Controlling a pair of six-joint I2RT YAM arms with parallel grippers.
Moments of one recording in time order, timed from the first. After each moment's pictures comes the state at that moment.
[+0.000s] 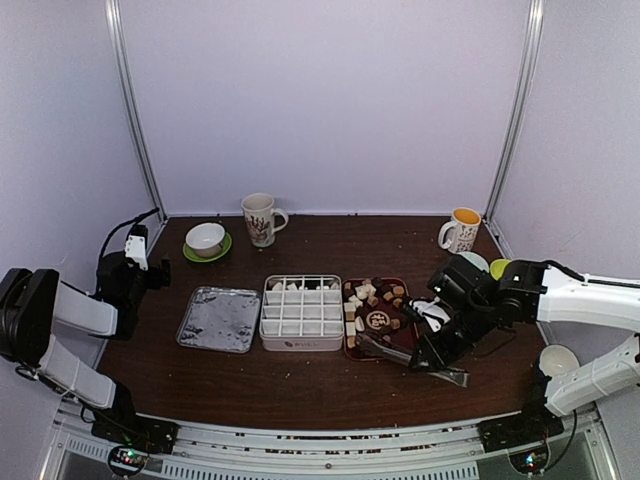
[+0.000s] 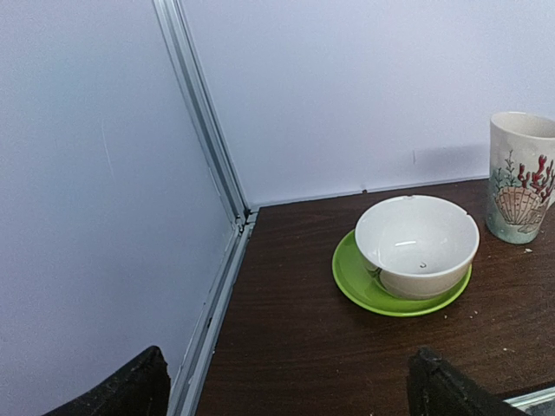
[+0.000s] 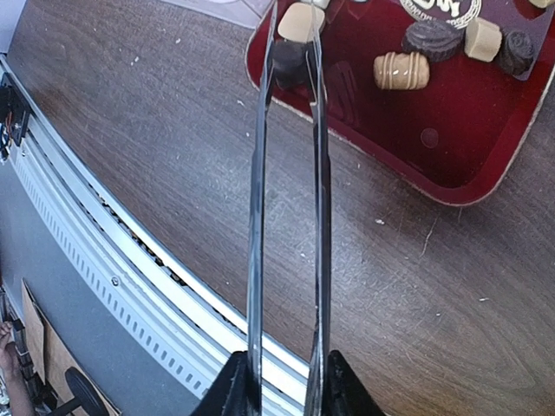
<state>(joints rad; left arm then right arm) 0.02 1.42 0.33 0.97 -0.11 0.19 0.93 1.18 0.86 -0.83 -0.24 0.46</state>
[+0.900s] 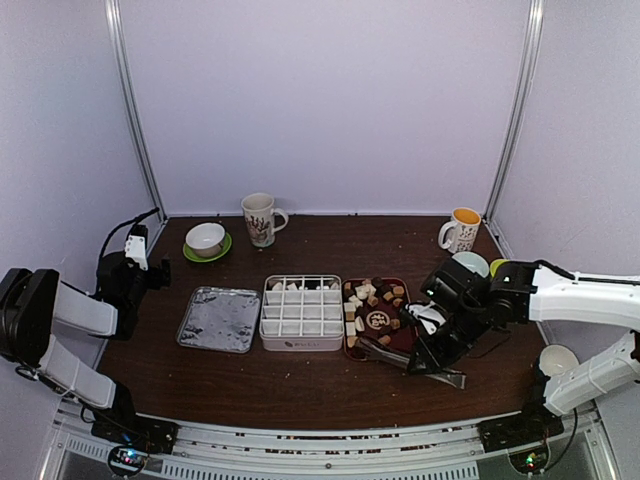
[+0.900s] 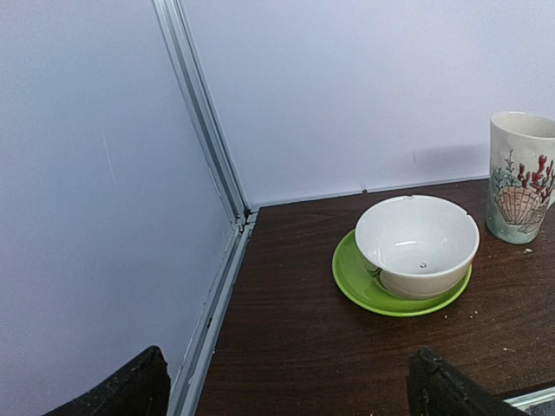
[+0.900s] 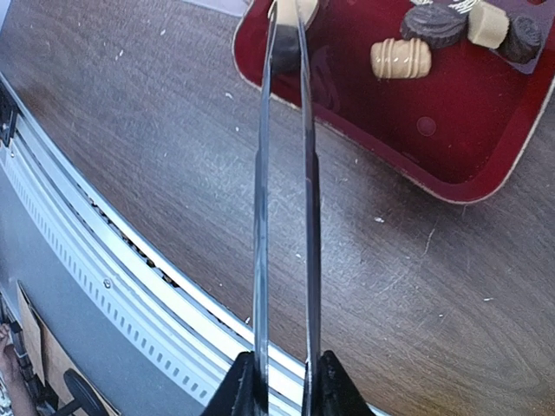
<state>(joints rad) 0.02 1.42 0.33 0.97 -0.11 0.19 0.94 1.23 0.87 -0.83 -0.24 0.47</state>
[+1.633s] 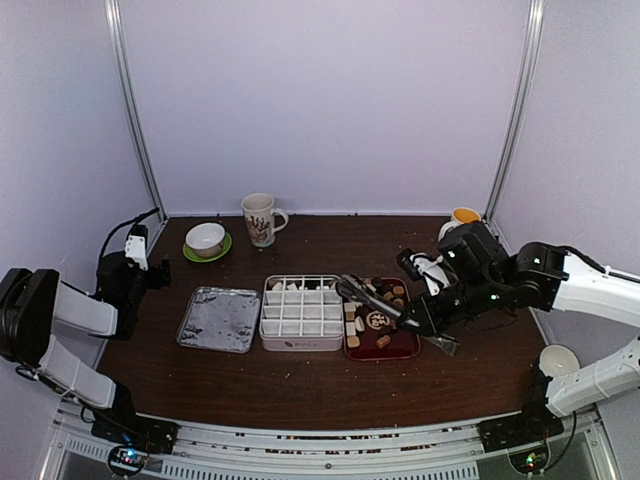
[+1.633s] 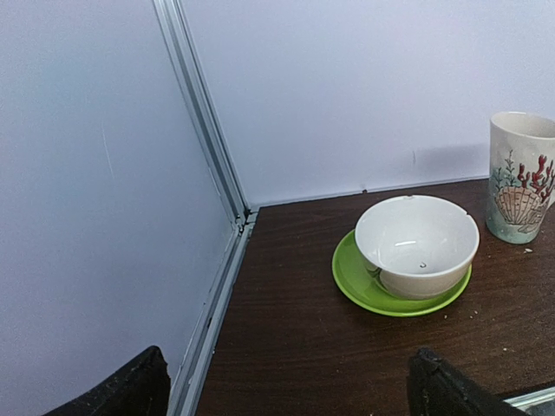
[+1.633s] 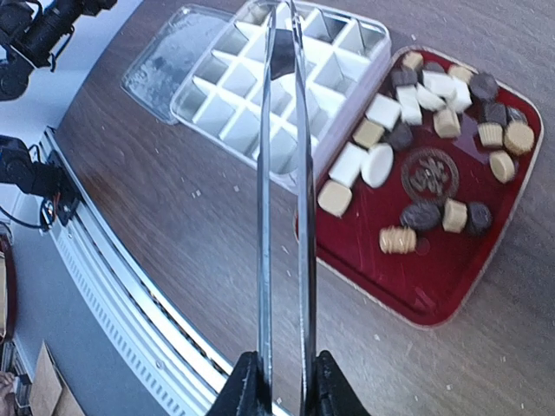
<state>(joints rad) 0.02 1.42 0.33 0.97 -0.11 0.19 0.94 1.14 0.99 -0.70 -0.11 0.44</state>
